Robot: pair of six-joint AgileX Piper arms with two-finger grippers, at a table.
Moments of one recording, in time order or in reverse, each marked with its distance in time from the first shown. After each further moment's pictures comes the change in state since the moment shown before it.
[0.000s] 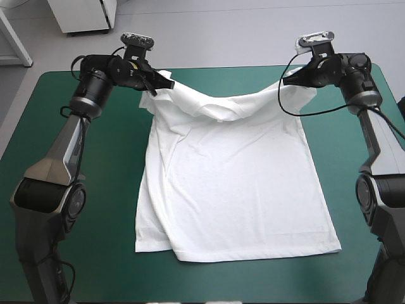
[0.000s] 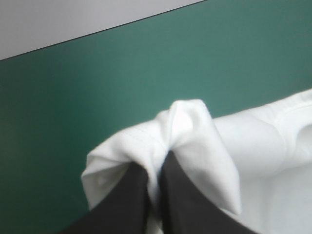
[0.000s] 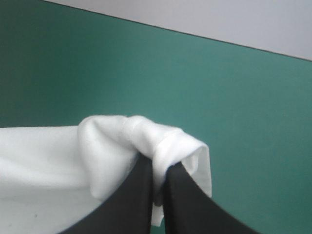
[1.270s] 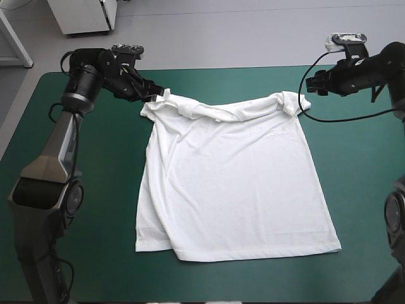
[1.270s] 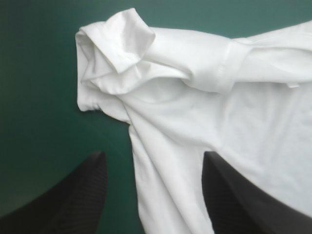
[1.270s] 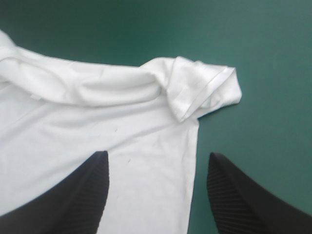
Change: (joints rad) left arm 0.048 0.014 -0.098 -0.010 0.336 -0.087; right arm -0.162 -0.197 0.059 0.334 0.347 -0.153
